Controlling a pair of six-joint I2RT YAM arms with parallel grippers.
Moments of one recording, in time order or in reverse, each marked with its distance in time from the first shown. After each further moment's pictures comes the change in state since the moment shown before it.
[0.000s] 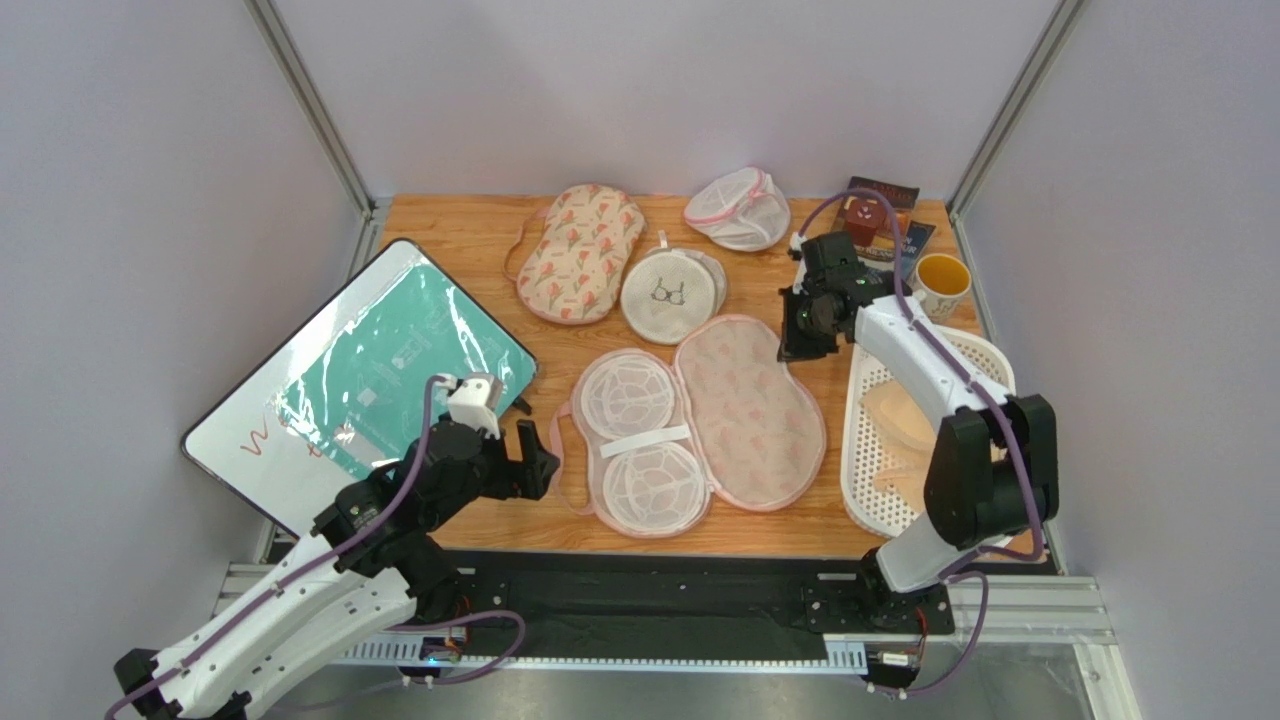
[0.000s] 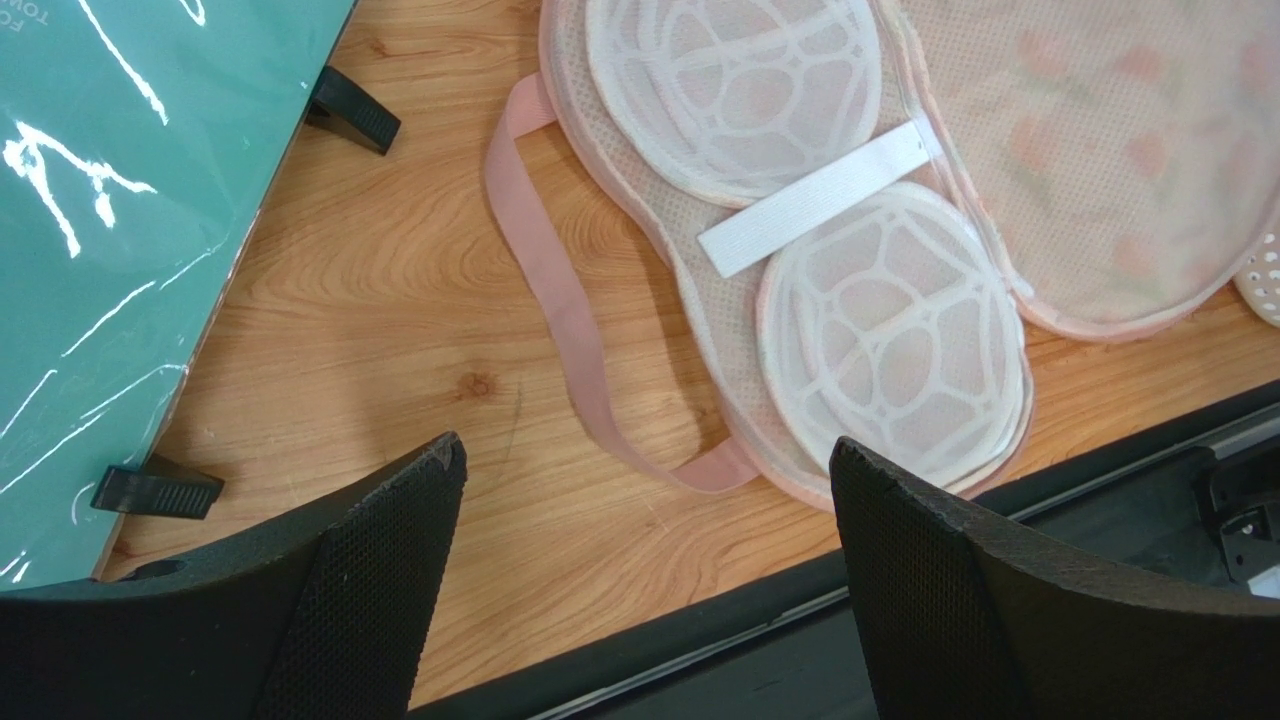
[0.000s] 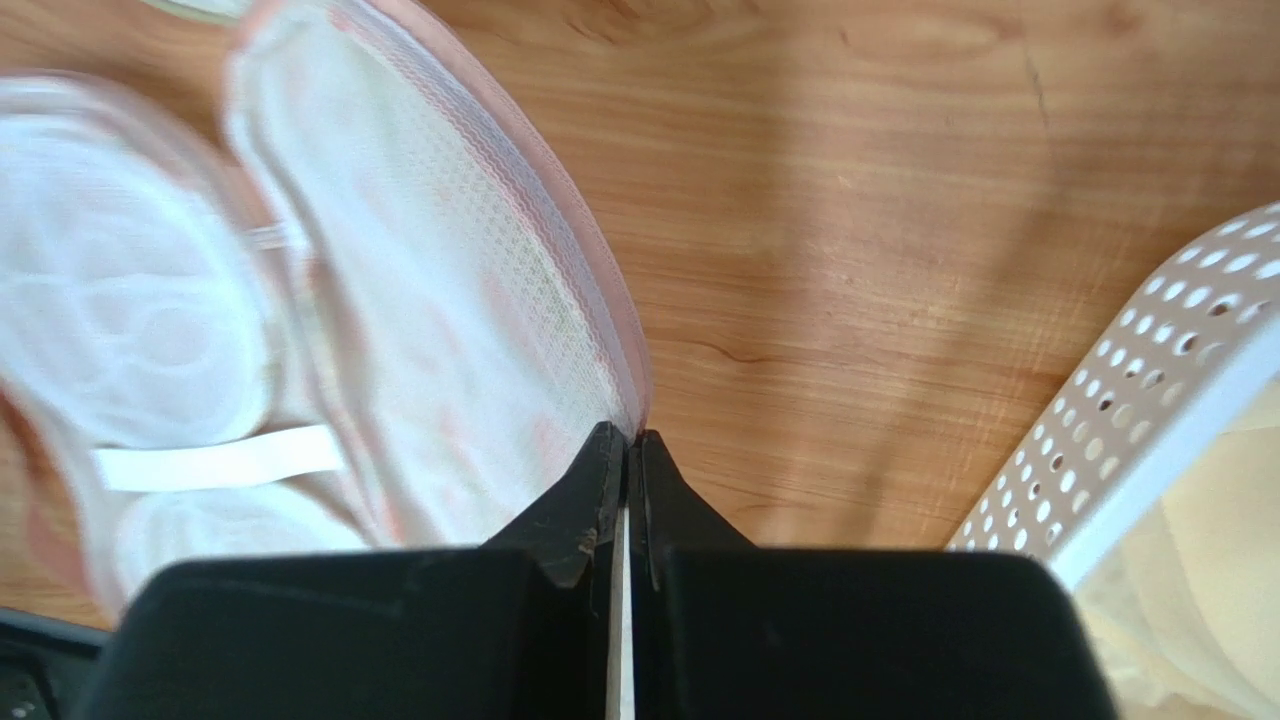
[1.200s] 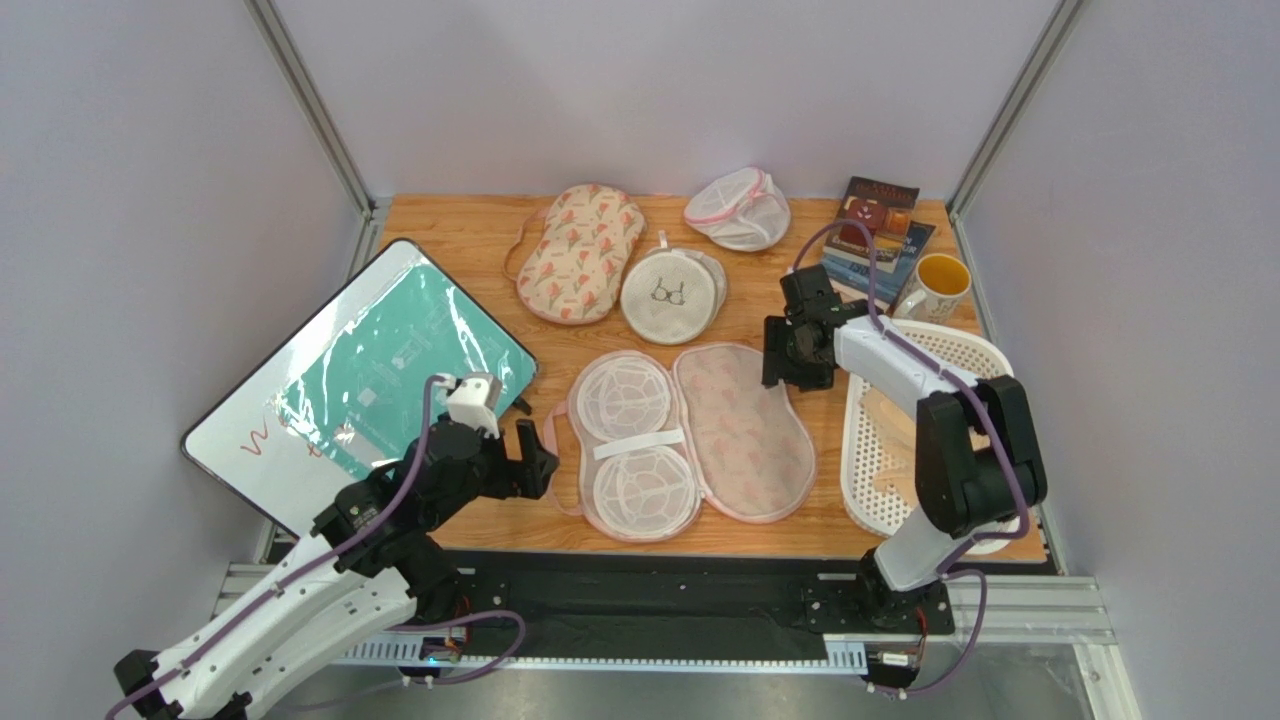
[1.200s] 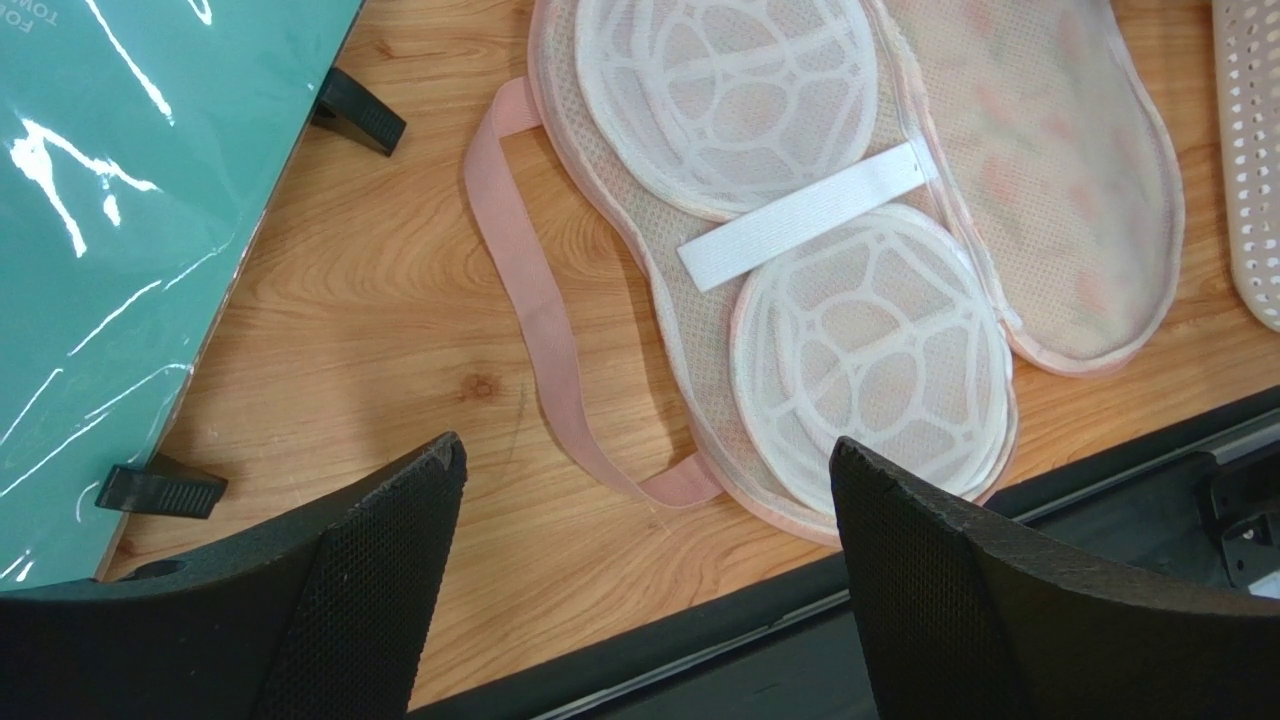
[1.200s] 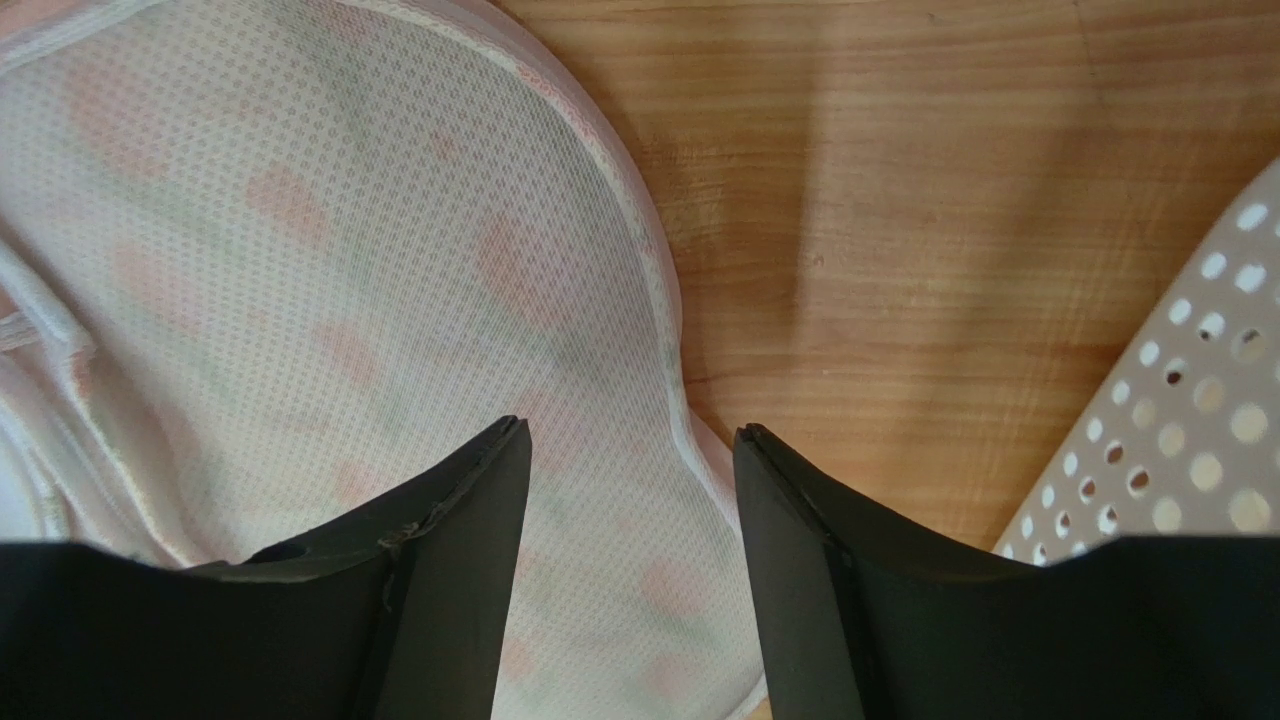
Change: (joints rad) left arm 0.005 0.000 0.000 0.000 0.000 0.000; right arm 0.061 0.012 -0.135 0.108 0.151 0.106
